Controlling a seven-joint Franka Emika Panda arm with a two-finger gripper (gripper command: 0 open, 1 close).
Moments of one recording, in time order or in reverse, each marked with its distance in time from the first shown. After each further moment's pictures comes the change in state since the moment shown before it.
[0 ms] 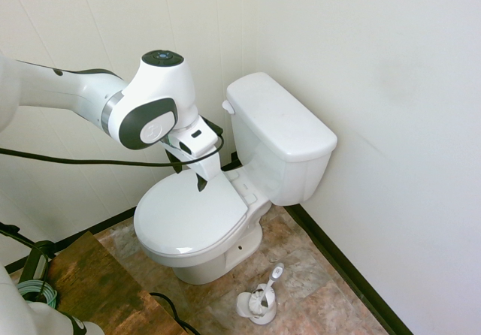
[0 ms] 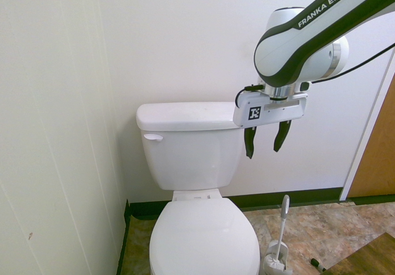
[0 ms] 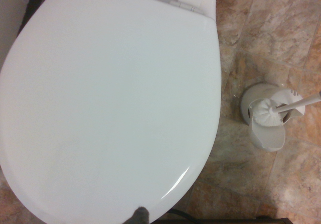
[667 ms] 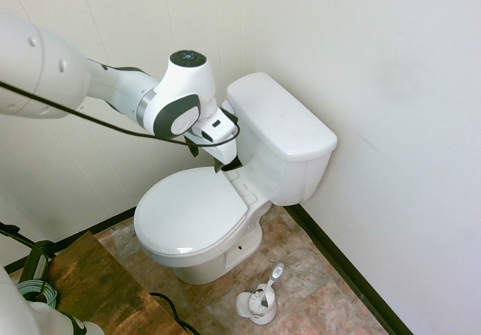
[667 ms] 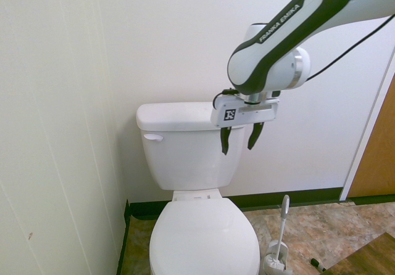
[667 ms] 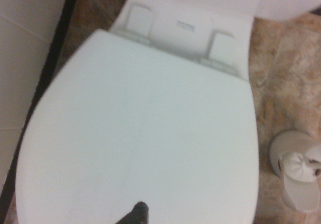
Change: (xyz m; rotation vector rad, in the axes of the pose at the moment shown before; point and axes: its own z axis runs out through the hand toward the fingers) arm 0.040 -0.084 0.032 0.098 0.015 -0.030
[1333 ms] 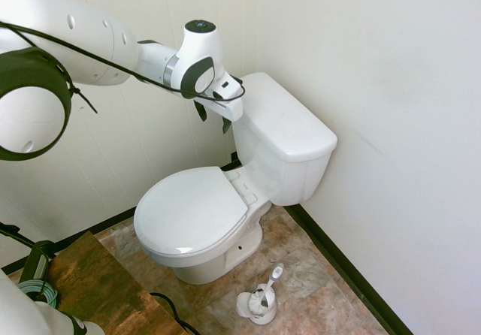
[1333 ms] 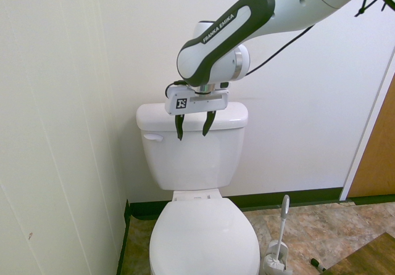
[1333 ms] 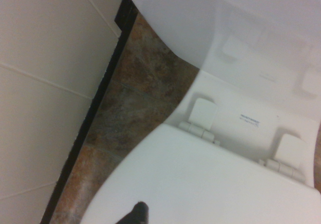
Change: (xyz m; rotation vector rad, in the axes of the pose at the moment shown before) arm 0.019 -0.140 0.001 0.044 0.014 -0.052
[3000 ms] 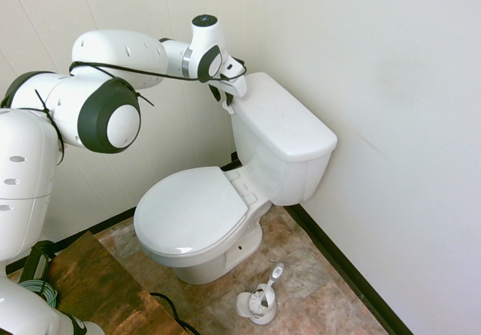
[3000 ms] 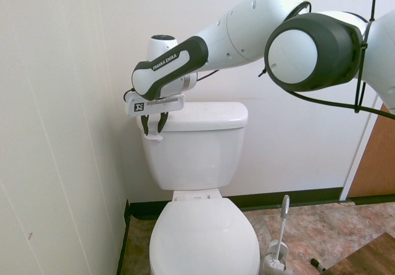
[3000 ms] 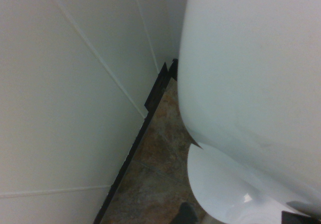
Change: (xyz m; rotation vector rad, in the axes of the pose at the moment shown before) arm 0.027 -0.131 0.072 0.078 0.095 -0.035
